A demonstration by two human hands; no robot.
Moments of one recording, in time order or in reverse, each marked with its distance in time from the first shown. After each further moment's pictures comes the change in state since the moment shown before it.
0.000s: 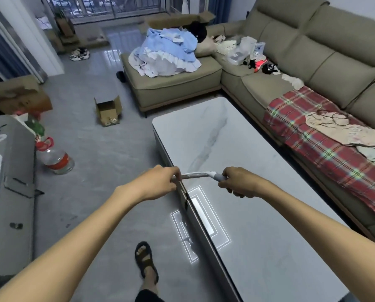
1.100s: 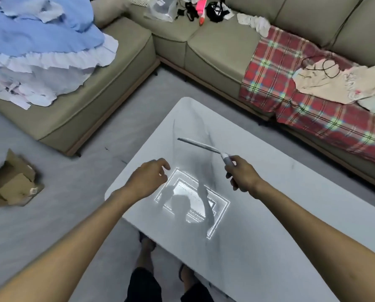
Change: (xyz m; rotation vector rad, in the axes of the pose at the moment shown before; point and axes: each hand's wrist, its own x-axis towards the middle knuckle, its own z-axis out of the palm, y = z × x) left_hand 0.706 -0.147 -0.195 -0.007 -0.289 0.151; right_hand 0.545 -0.010 -0.252 0.817 0.443 0.518
